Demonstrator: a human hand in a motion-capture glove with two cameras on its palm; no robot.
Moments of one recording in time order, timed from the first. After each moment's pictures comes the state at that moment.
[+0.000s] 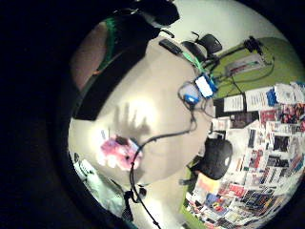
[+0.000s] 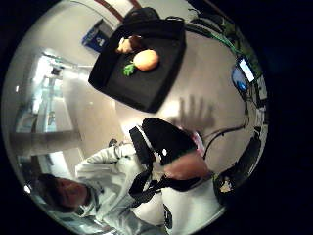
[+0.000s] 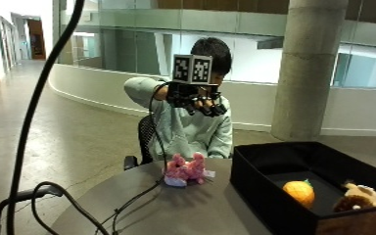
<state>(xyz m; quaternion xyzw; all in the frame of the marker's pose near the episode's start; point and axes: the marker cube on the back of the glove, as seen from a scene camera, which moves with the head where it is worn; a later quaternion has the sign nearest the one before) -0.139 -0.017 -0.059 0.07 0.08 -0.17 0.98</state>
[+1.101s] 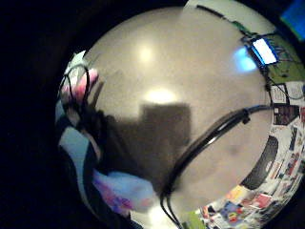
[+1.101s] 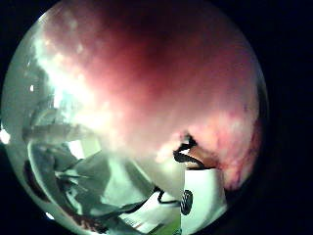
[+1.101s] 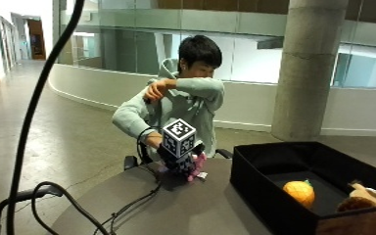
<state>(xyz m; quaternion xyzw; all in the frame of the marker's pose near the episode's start) -0.134 0.043 0.186 -0.07 -0.04 -0.21 0.97</state>
